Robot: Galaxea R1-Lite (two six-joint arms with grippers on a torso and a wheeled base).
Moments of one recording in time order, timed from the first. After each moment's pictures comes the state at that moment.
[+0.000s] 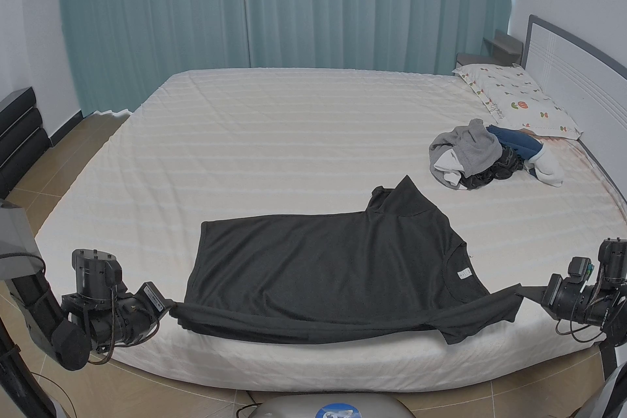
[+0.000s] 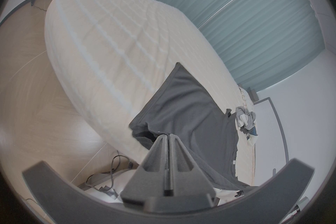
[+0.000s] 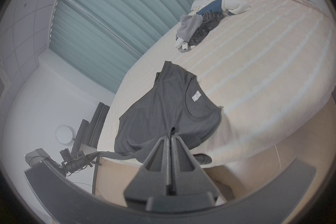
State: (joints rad) left arm -0.14 1.91 -0.17 -1.06 -0.09 -0.89; right arm -0.20 1.74 -0.06 -1.09 0.56 0.47
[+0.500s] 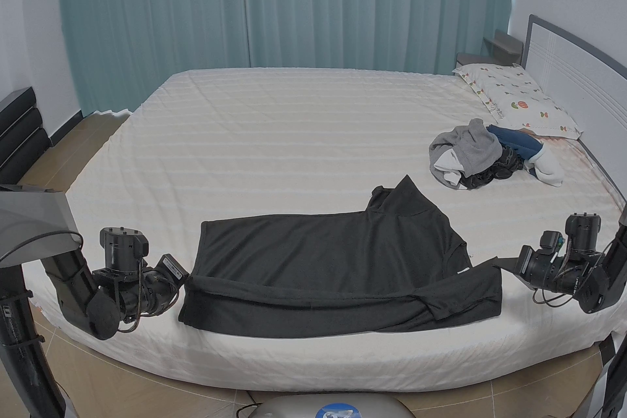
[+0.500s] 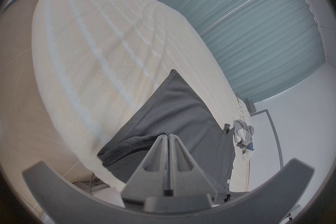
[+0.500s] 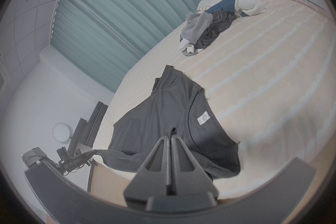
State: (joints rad) left arm -0.12 2.11 -0.44 -1.05 -0.08 -0.97; right arm -0.12 2.00 -0.36 -1.09 0.50 0.49
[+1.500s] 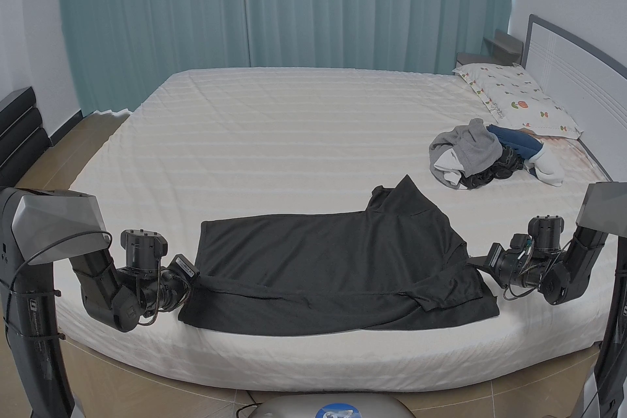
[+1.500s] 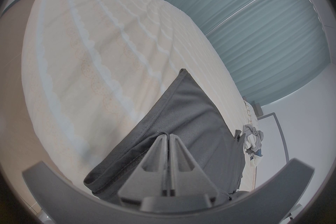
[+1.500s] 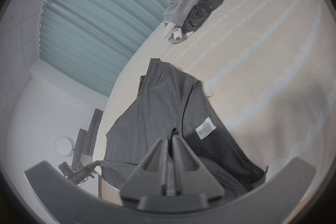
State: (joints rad) left arm -0.13 2.29 -0.59 -1.05 -0.04 -0.98; right arm -0.05 2.30 -0.62 -1.10 0.45 0.64
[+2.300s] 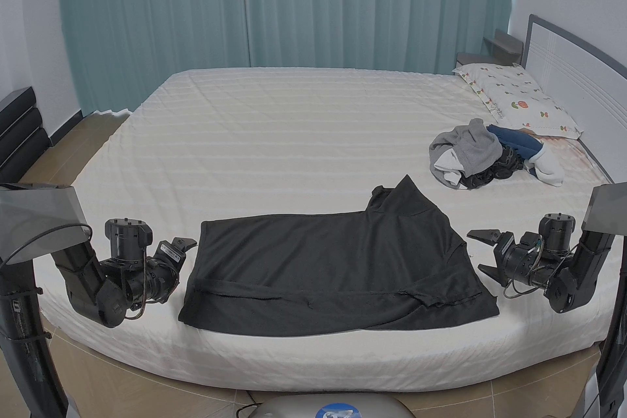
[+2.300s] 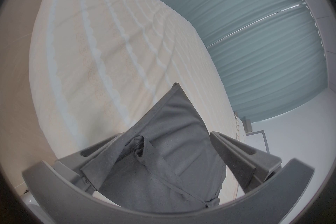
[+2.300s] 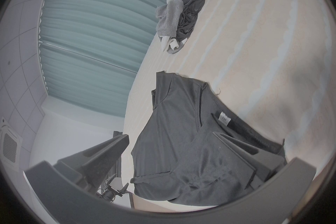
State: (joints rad) left arm -0.10 2.19 -0.56 -1.06 -0.05 -1.11; right arm -0.05 2.26 -0.52 -1.31 0.46 0.97
